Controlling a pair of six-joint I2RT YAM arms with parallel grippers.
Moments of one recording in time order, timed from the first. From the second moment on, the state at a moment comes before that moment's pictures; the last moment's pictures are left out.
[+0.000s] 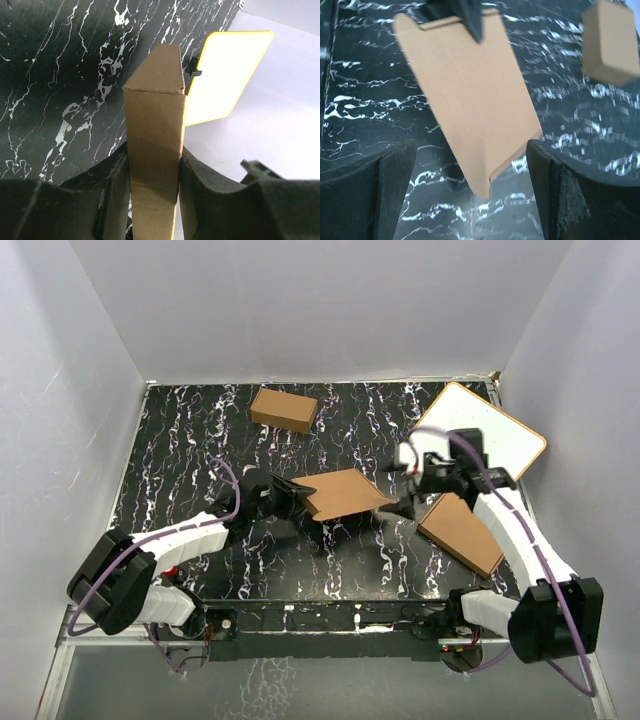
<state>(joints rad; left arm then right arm) -0.66 1.33 0.57 0.22 0.04 -1.61 0.03 1.17 0.92 -0.60 -1.14 -1.00</state>
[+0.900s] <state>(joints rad) -0.60 1.35 0.68 0.04 0.15 -1.75 0.58 1.21 0.69 -0.10 -0.53 -1.02</state>
